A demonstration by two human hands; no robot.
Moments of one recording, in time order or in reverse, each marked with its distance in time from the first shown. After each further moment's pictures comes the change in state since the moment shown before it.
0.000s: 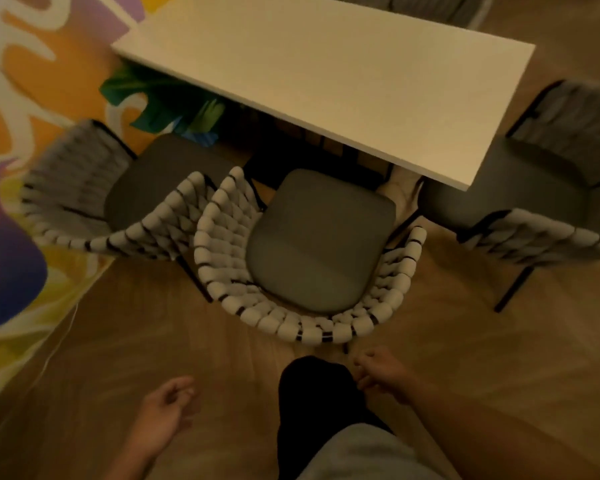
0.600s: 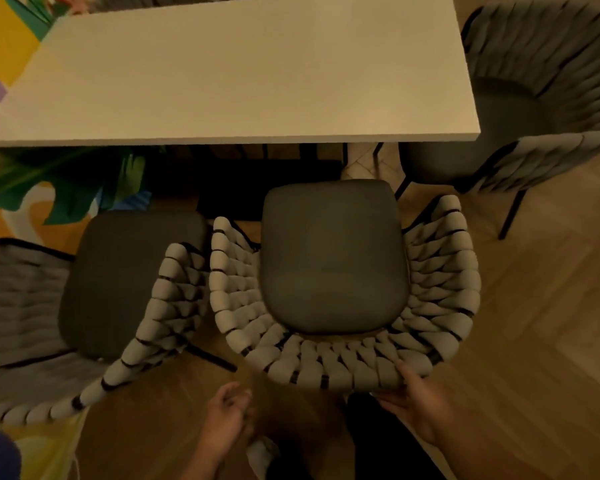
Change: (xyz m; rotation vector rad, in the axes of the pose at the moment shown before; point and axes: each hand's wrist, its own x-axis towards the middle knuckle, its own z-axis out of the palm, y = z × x) left_hand 0.231 0.119 -0.049 0.233 -0.252 -0.031; right_hand 0.073 -0.086 0.169 1.243 0.323 0.144
